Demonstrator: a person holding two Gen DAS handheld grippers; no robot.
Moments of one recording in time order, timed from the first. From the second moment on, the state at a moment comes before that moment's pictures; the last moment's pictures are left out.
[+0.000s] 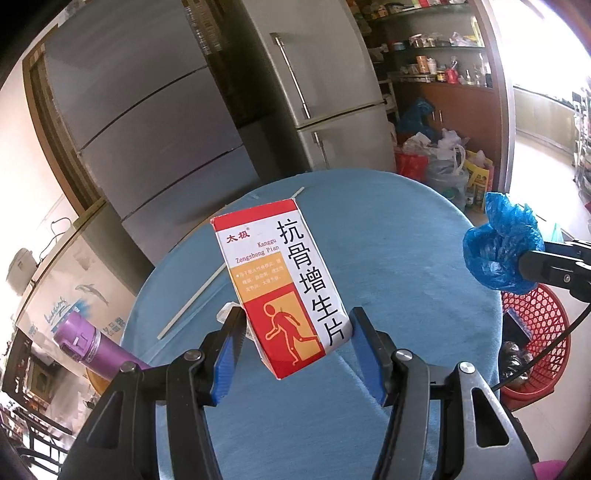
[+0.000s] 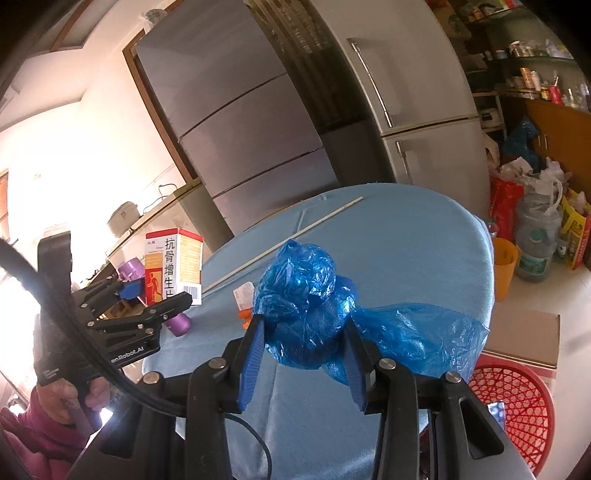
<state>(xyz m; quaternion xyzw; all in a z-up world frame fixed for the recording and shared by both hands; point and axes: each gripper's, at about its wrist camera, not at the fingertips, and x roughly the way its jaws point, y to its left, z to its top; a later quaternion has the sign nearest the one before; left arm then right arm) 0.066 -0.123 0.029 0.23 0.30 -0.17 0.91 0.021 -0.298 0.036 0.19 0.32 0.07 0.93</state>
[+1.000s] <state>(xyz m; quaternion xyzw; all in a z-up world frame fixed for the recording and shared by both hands) 0.047 -0.161 0.025 0.27 0.30 -0.21 0.89 -0.032 -0.314 0.043 0.21 0.31 0.02 0.93</state>
